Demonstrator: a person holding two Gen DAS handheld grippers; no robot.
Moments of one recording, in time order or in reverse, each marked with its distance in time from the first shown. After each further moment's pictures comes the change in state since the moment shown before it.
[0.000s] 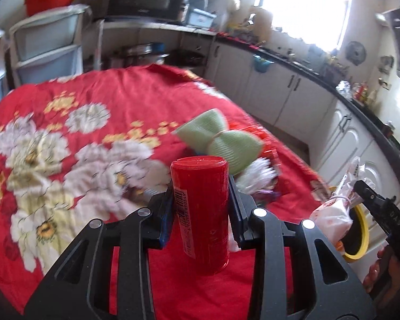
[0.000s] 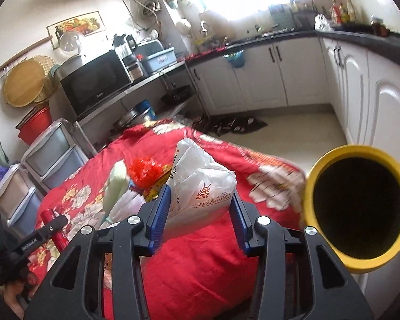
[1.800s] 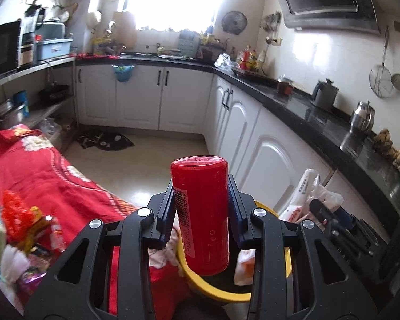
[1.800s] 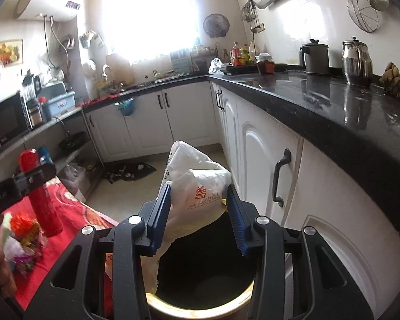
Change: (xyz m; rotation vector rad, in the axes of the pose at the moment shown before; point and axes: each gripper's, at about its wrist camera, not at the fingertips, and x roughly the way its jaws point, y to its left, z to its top) left arm 0.069 -0.296 0.013 0.388 -0.013 -0.489; right arm -0.082 -0.169 0.024 0.055 -0.223 -0.563
